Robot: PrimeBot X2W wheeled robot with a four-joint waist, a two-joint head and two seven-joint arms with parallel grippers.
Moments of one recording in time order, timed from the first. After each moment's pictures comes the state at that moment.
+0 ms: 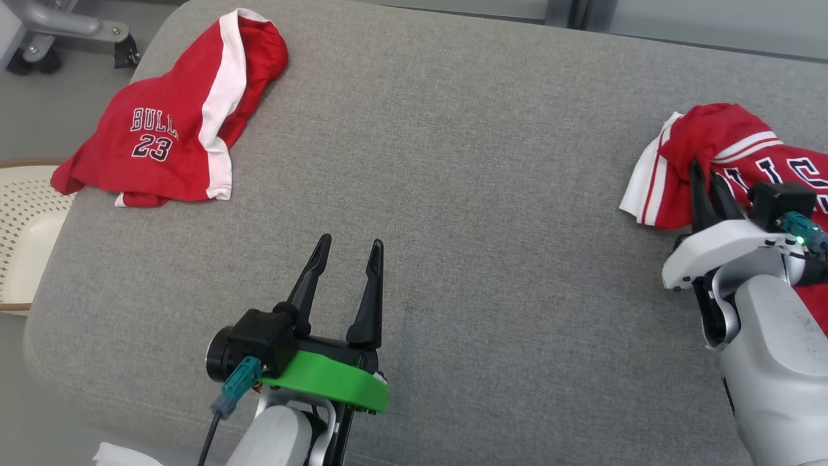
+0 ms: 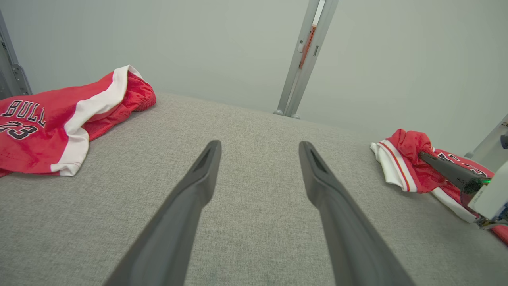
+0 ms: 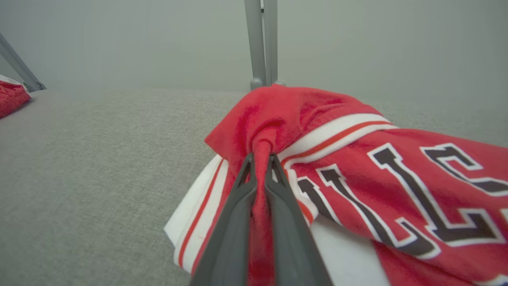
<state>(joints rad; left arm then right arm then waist) -0.20 0.05 -0.44 0.14 -0.41 0.03 -0.26 -0.55 -0.20 -0.03 0.74 0.18 0.13 -0.26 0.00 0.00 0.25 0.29</state>
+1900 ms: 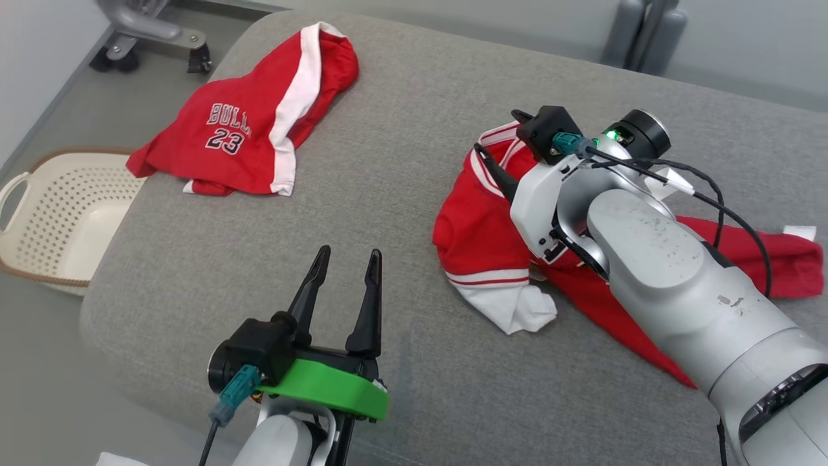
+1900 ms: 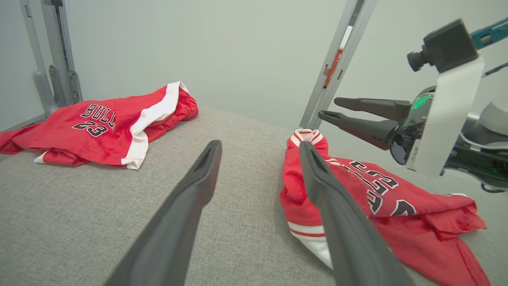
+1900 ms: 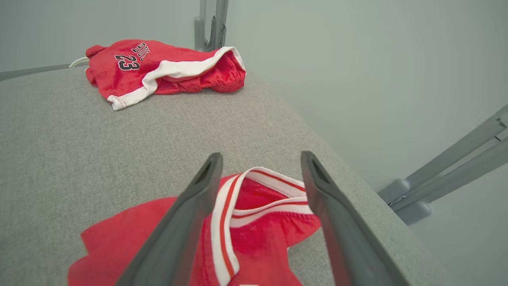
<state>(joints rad) -0.18 0.05 -0.45 0.13 -0.45 0.05 -0.26 -0.96 -0.16 0.75 0.90 0.29 0.13 -0.08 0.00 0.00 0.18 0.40</state>
